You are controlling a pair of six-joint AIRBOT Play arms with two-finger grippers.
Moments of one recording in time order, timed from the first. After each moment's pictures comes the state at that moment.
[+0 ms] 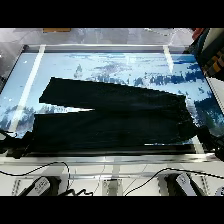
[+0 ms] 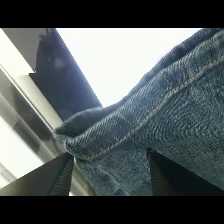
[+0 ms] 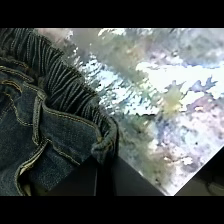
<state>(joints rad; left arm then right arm) 0.69 -1.09 0.57 1.38 -0.95 -1.84 -0.98 -0.94 0.41 -0.74 0.71 1.08</state>
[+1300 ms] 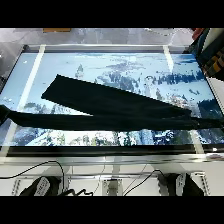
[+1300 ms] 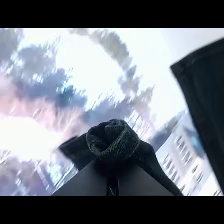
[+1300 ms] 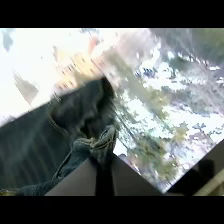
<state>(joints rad) 0.67 -0.91 0.86 1.31 -0.75 -1.60 -0.98 -0.54 0.76 -1.11 1.08 1.44</state>
